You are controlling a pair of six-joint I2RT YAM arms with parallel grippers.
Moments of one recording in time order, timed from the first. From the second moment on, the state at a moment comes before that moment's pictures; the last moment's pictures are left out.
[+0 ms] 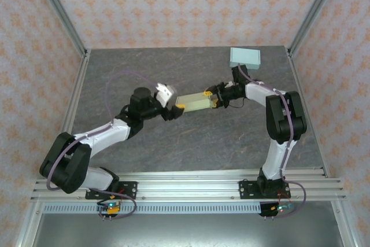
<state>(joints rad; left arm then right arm) -0.46 1.38 0.65 0.36 0.42 0.15 0.21 1.91 1.22 -0.43 -0.95 1.18</state>
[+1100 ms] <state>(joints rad) -0.63 1.53 0.81 0.00 0.10 0.69 0.18 1.90 1.24 -0.60 -0.97 1.16</state>
